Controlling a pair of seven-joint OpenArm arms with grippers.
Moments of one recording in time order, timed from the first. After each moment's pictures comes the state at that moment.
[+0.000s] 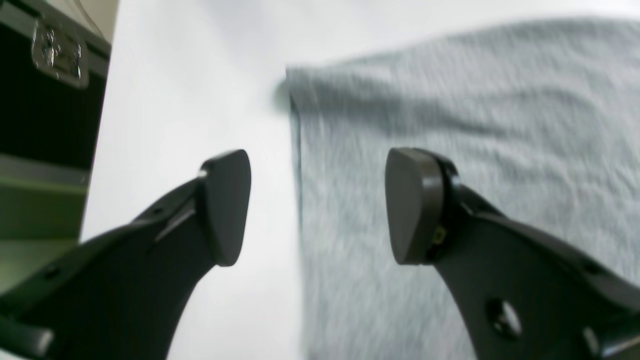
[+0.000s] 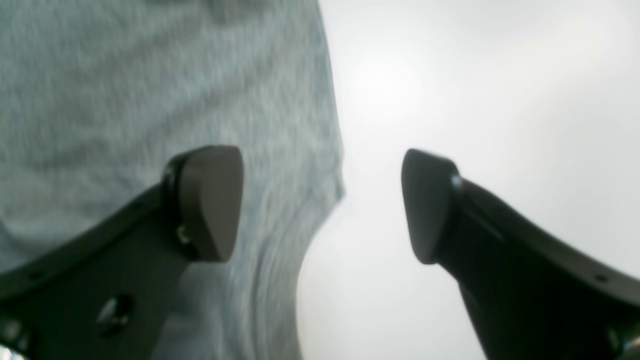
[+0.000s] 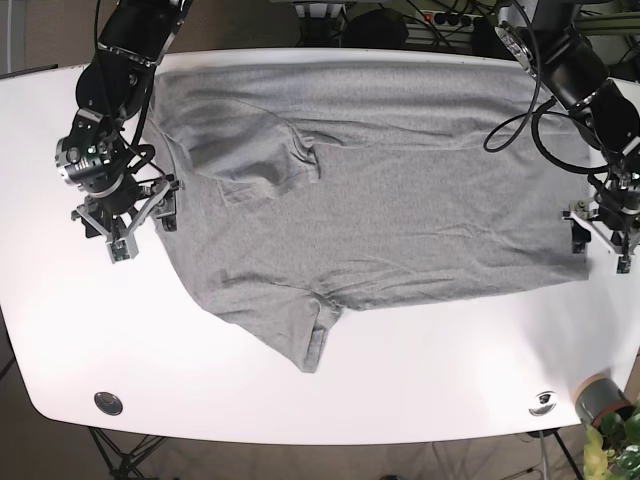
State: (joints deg) left arm -11.5 -18.1 -39.5 79.0 1.3 -40.0 39.3; right arm 2.5 5.8 24.9 100.0 5.8 34.3 -53.3
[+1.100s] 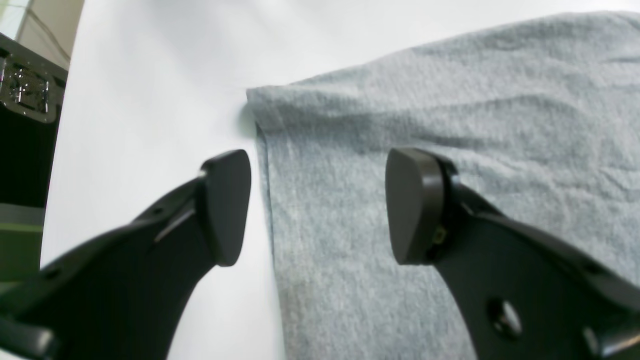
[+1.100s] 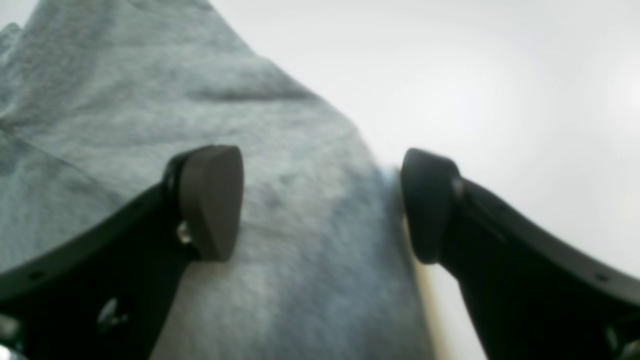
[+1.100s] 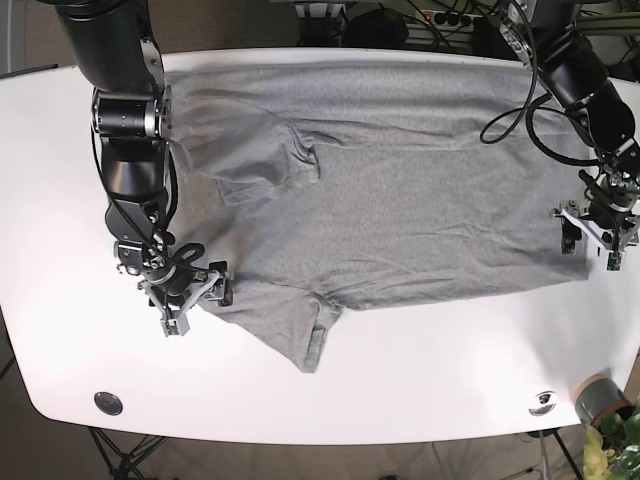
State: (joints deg) left arm -10.0 -18.8 -38.0 75.5 2.9 -40.1 31.6; right arm 34.6 10.3 4.1 34.4 5.8 24.3 -18.7
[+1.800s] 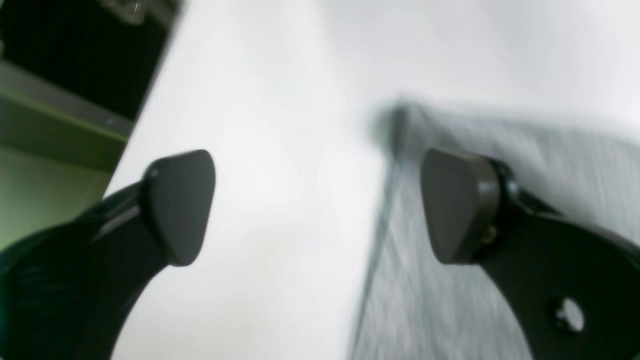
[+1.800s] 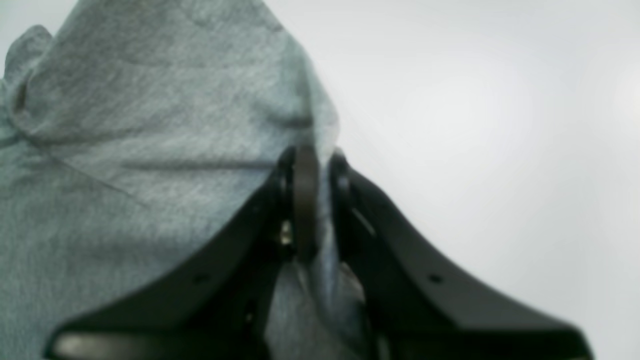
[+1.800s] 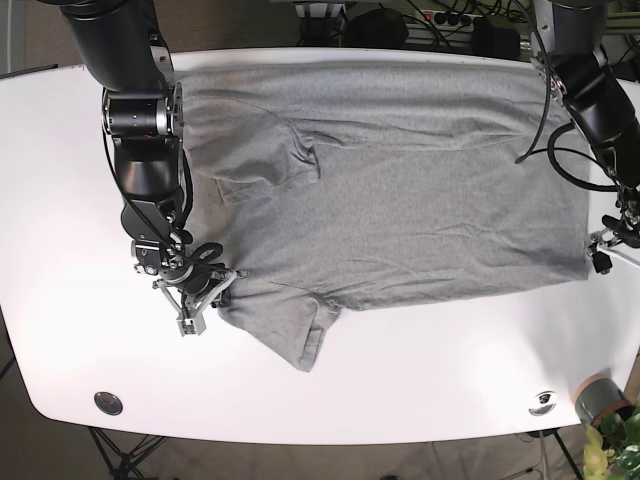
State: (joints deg) left arm -21.9 -26.9 -32.8 54.5 2.2 -15.3 28.5; right arm 34.4 7.5 1.6 33.6 6.5 20.5 -17.2
